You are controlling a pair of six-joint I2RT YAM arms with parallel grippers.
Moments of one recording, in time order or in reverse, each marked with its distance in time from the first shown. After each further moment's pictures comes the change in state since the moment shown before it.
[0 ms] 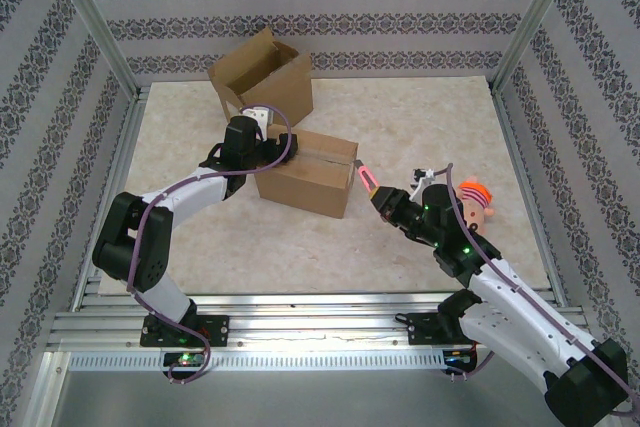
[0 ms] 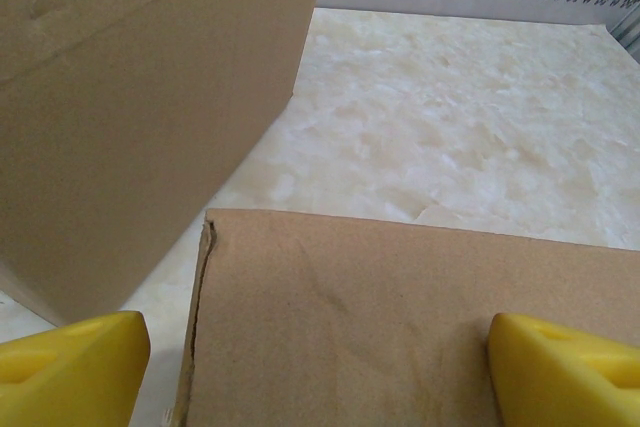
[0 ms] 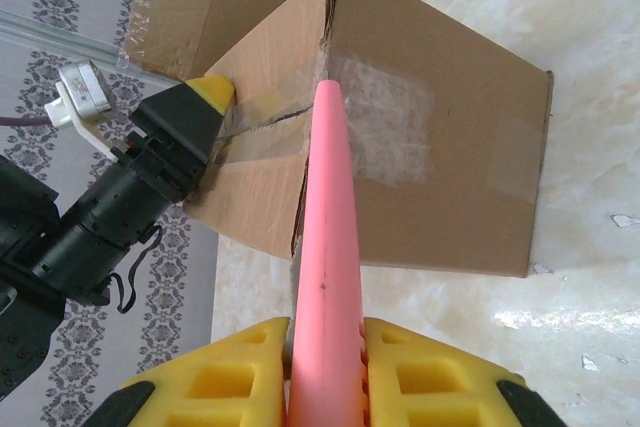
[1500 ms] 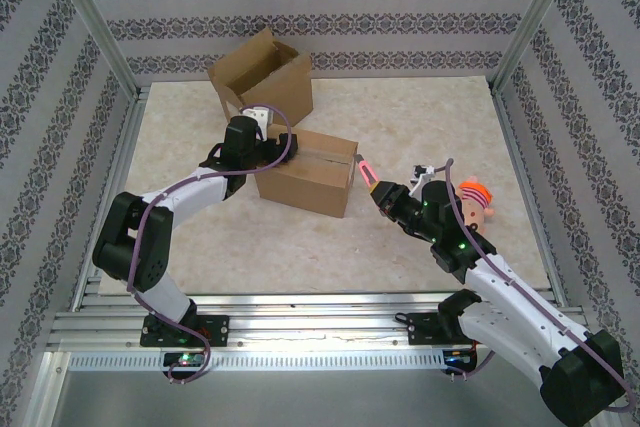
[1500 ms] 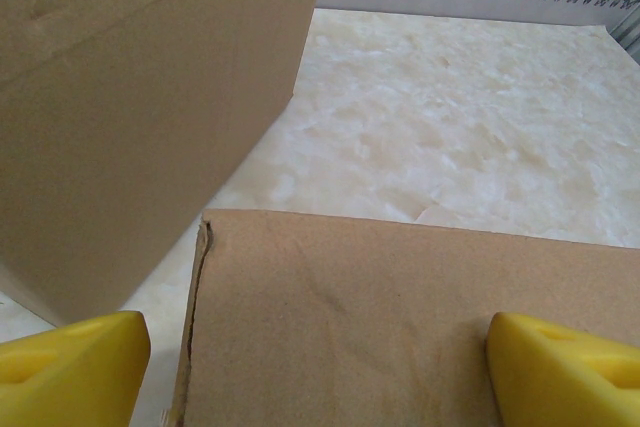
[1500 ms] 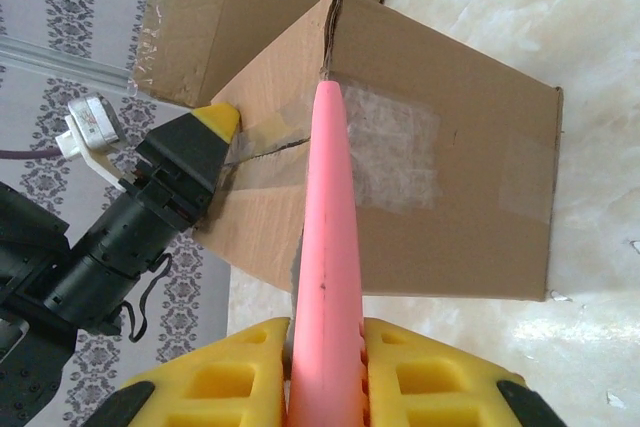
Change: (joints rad) left arm 0.000 0.002 0.000 0.002 0.000 -0.001; right arm -0.029 0.051 -0.013 0.092 -0.014 0.038
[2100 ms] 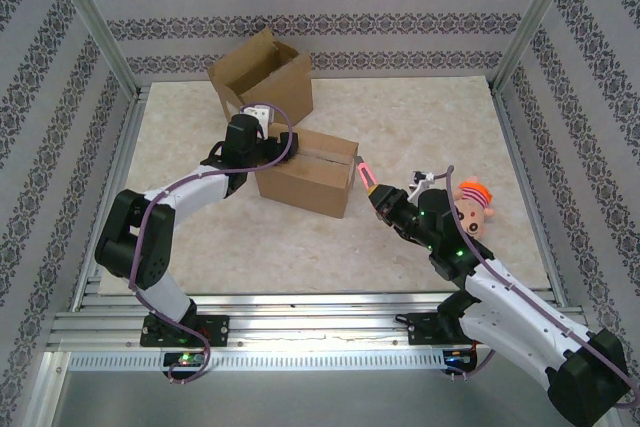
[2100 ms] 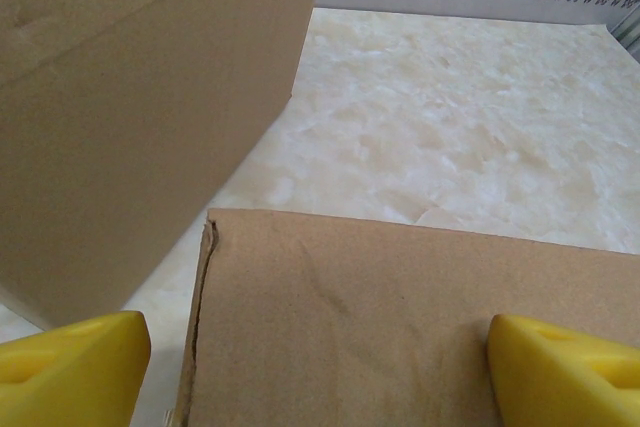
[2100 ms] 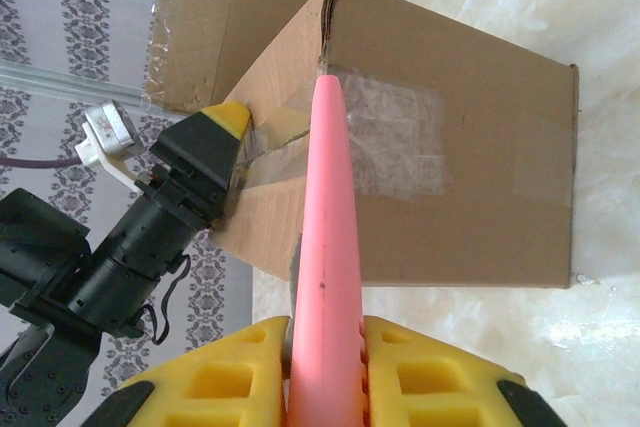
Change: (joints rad) left arm 0.000 0.023 0.021 -0.005 0.004 -0.007; right arm 0.079 -0.032 -0.051 0.053 0.088 0.103
